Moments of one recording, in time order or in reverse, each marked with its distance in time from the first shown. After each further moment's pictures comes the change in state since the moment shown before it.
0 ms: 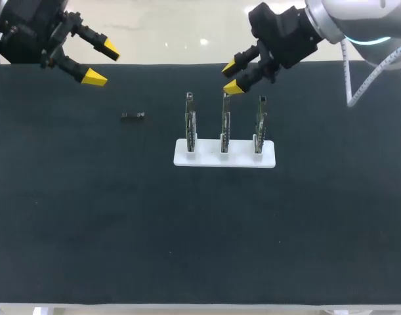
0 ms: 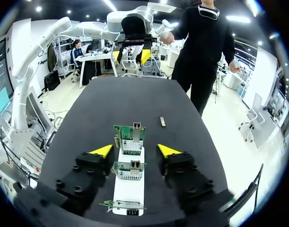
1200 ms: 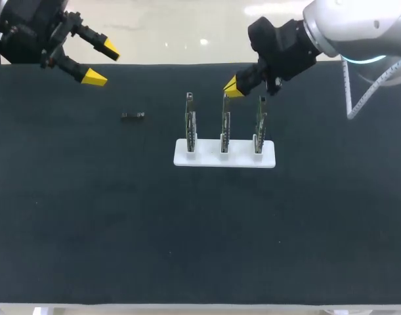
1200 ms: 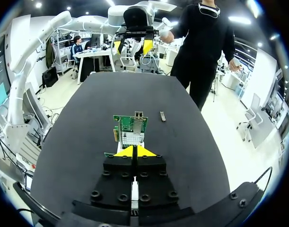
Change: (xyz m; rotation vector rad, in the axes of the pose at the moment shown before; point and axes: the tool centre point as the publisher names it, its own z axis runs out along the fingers) left arm 0.000 0.000 0.000 0.000 0.000 0.000; right arm 0.020 0.004 0.013 0.025 0.020 -0.016
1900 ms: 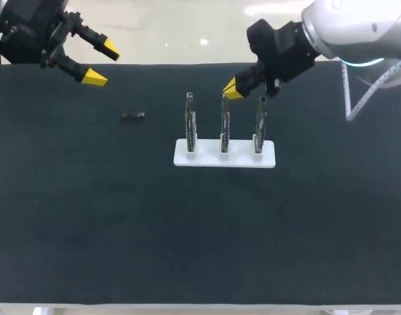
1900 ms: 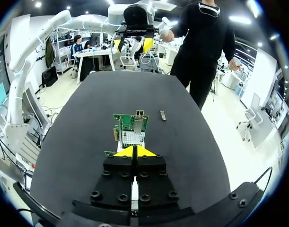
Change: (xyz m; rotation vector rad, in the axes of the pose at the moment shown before) left arm 0.000 0.000 0.000 0.000 0.000 0.000; right arm 0.001 0.000 0.001 0.002 0.010 0.001
